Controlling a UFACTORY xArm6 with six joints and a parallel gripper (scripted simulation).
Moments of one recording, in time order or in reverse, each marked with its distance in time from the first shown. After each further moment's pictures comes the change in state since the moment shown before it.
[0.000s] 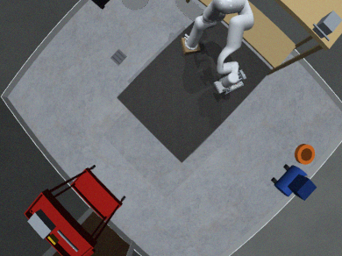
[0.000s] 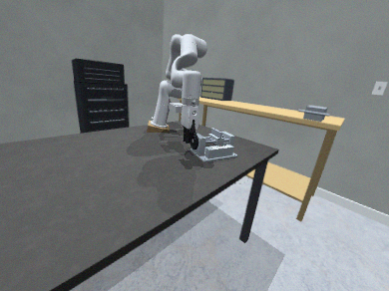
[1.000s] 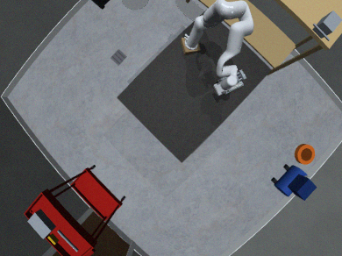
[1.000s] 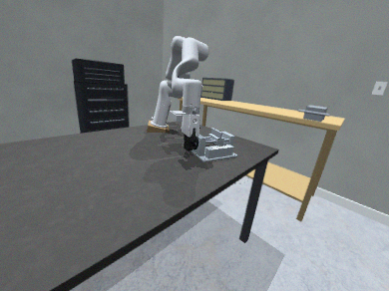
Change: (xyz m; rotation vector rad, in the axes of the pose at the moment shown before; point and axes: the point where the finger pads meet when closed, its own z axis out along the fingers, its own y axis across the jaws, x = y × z) arm 0.000 -0.011 0.033 0.003 0.001 0.000
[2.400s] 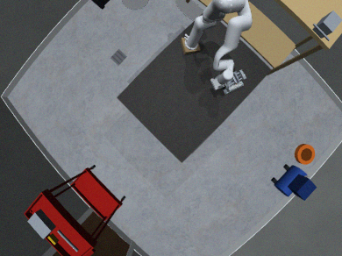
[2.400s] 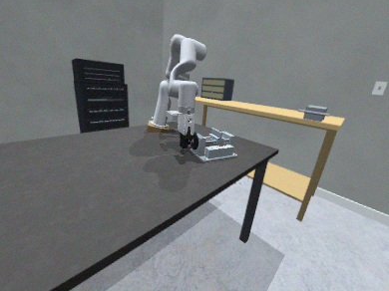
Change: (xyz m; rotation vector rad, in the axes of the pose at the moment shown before) arm 0.000 0.050 0.008 -0.004 -0.001 0.000
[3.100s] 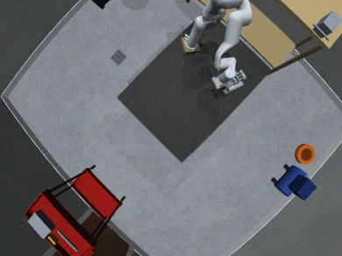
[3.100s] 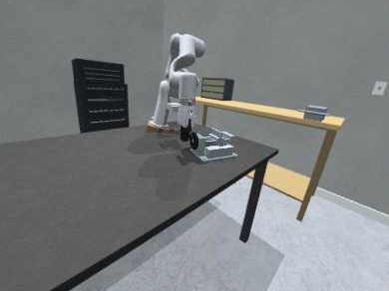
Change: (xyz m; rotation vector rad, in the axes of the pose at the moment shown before) arm 0.000 -0.001 -0.036 -0.004 -0.001 0.000
